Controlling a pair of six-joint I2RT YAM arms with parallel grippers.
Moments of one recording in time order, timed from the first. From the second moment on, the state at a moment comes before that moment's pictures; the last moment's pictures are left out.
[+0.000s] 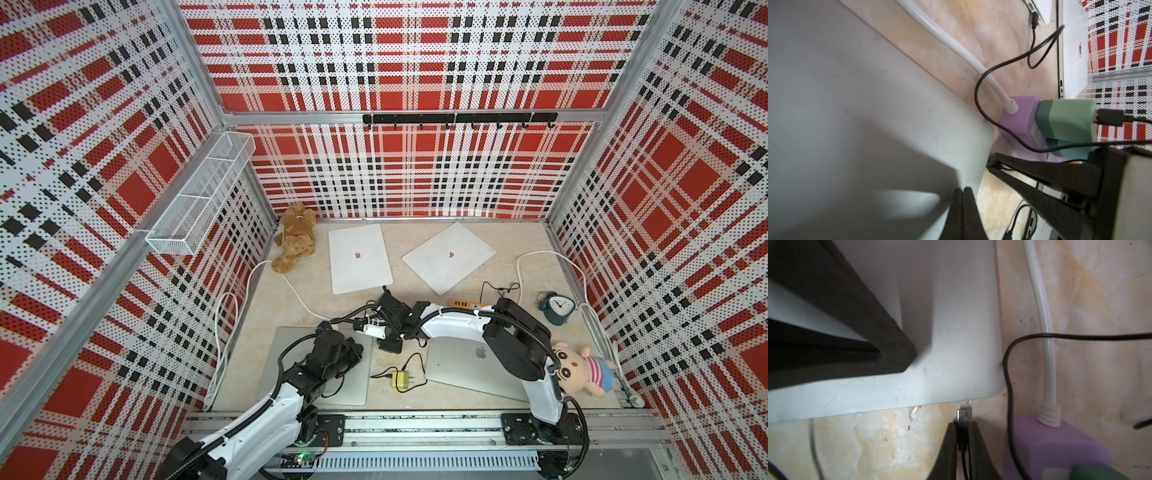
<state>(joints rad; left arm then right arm) -0.50 0.78 0.13 -0.09 0.07 -1.10 1.02 2.06 1.38 -0.38 -0.13 -0.41</state>
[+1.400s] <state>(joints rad) -0.67 0.80 0.61 -0.48 -0.14 -1.01 0.88 1.40 0.97 -0.22 -0.04 -0.07</state>
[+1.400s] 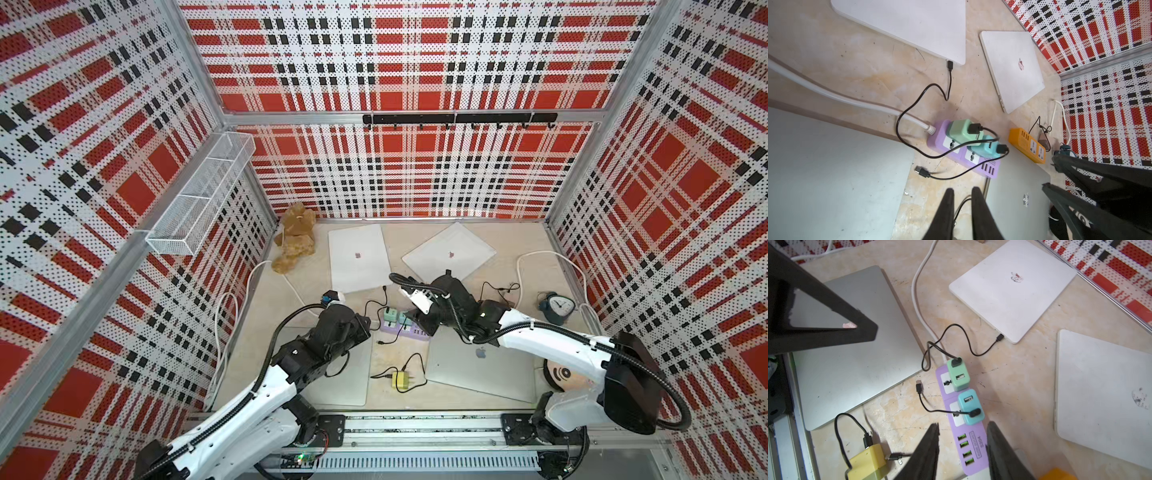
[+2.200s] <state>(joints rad) -0.81 1.18 1.01 -0.62 -0.19 -0.92 0.71 1.28 0.72 -0.07 -0.02 0.48</state>
